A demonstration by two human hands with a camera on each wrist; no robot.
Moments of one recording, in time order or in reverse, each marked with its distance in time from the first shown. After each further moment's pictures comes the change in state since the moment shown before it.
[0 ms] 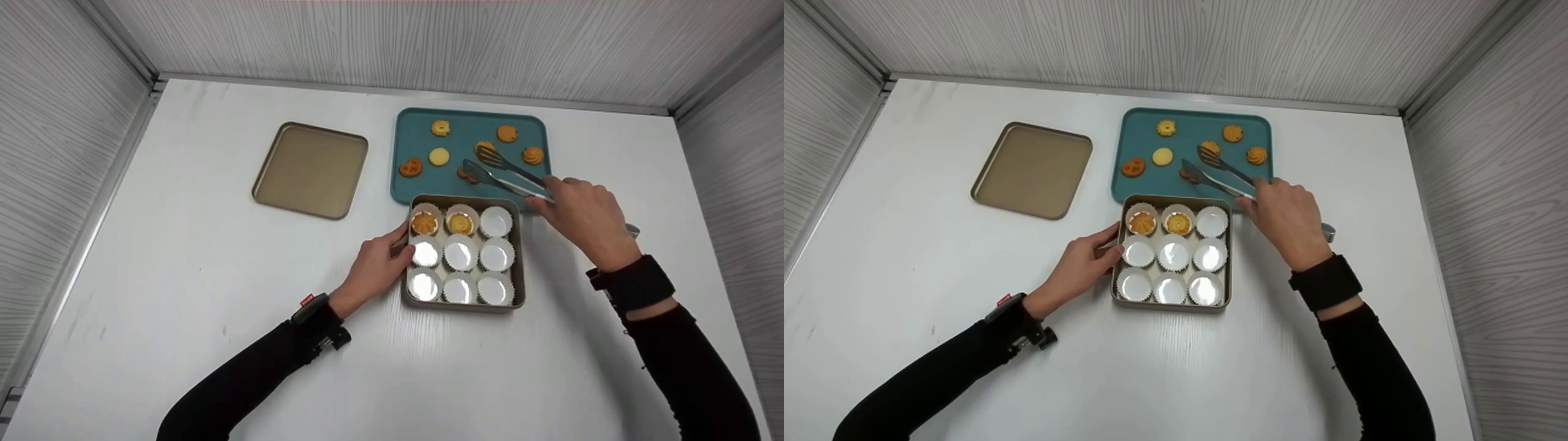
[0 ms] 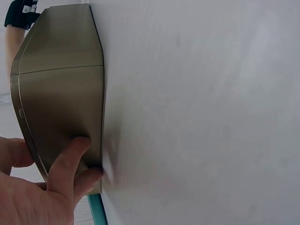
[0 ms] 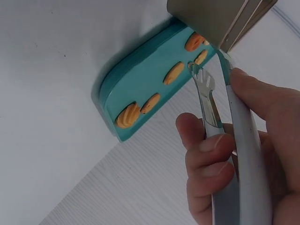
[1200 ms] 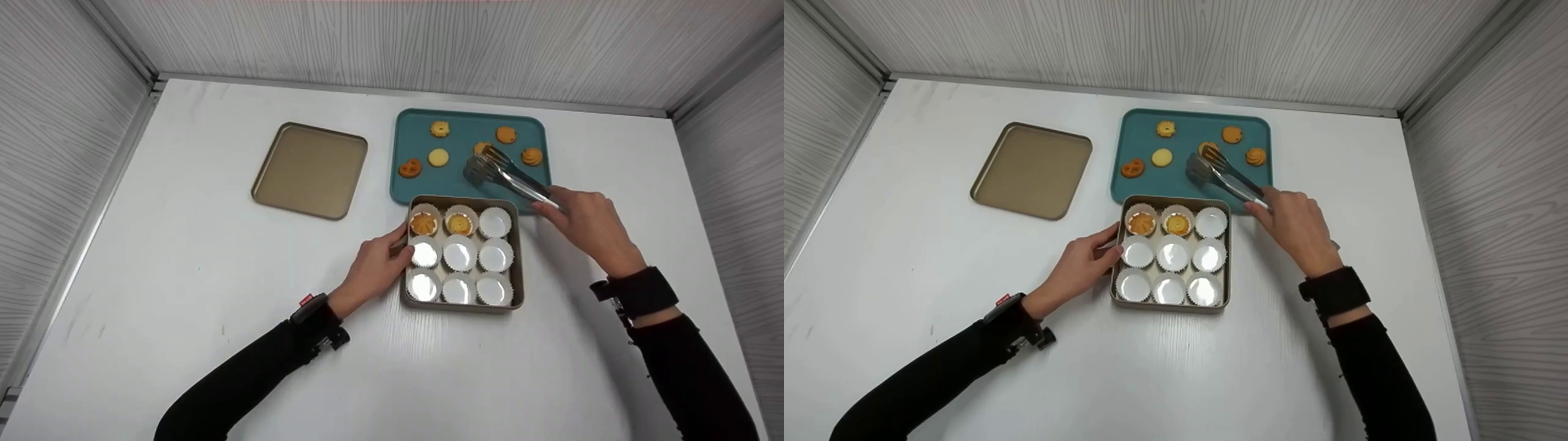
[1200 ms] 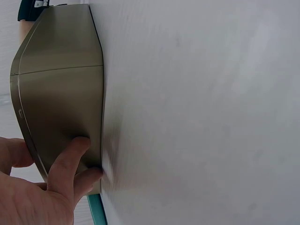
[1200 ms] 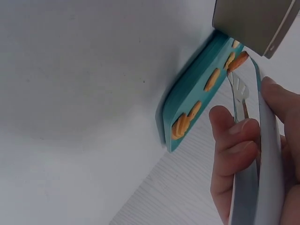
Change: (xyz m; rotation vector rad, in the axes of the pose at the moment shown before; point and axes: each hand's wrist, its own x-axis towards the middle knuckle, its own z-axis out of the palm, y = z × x) left_hand 0.000 0.002 0.000 0.014 0.000 -0.015; right_hand -0.012 0.029 0.021 0.245 -0.034 0.015
